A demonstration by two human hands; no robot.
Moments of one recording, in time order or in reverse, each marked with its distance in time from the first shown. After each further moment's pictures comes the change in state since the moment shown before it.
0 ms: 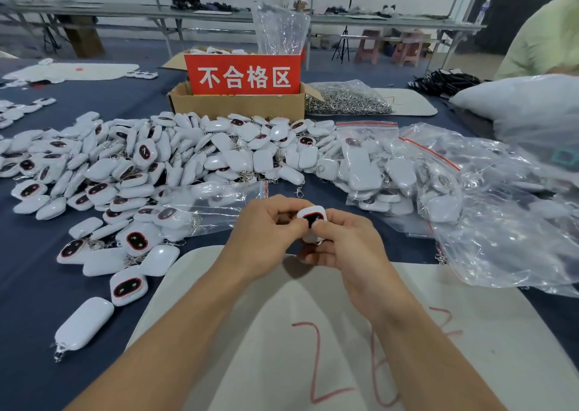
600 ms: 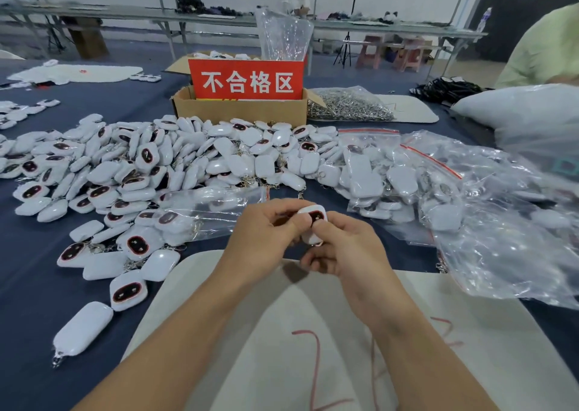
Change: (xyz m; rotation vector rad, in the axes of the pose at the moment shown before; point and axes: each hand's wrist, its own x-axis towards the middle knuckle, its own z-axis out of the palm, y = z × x) left_hand 0.001 0.002 -0.001 -0.066 0.057 -0.003; right_hand -0.002 -0.007 0.005 0.046 -0.057 -0.030
